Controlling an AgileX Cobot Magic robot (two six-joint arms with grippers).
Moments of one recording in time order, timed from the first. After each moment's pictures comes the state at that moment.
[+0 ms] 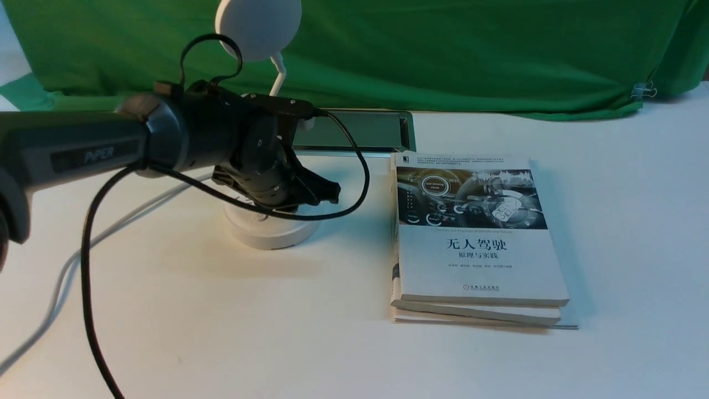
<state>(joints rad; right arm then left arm) -0.01 0.00 0.01 -0.04 0.26 0.11 -0.44 2.02 -1.42 0.10 0.50 -0.25</state>
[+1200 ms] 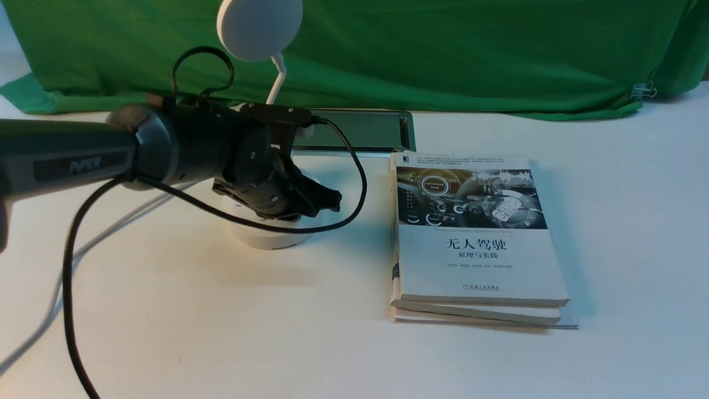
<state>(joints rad) -0.01 0.00 0.01 -0.04 0.26 0.11 -0.44 1.98 -1.33 0.05 0.42 -0.22</state>
